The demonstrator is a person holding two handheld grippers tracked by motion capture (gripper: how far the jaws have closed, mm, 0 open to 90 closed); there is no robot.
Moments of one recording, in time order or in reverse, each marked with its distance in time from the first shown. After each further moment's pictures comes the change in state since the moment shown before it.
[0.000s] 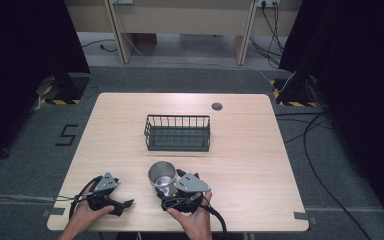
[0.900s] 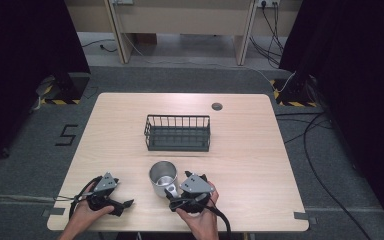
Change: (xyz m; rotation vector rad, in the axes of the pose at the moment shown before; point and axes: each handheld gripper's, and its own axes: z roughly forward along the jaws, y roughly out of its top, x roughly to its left) left arm 0.000 0.000 0.000 0.001 -0.001 0.001; right arm -0.017 -0.013 -0.009 0.086 -0.060 -0.050
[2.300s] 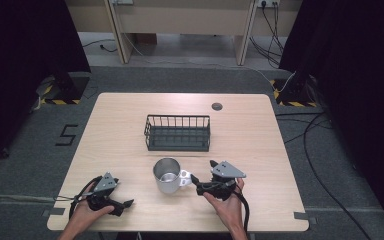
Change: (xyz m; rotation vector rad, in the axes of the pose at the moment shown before) left arm 0.000 0.000 0.000 0.002 0.001 -0.001; right arm -0.076 -0.015 -0.018 -0.057 -0.022 0.113
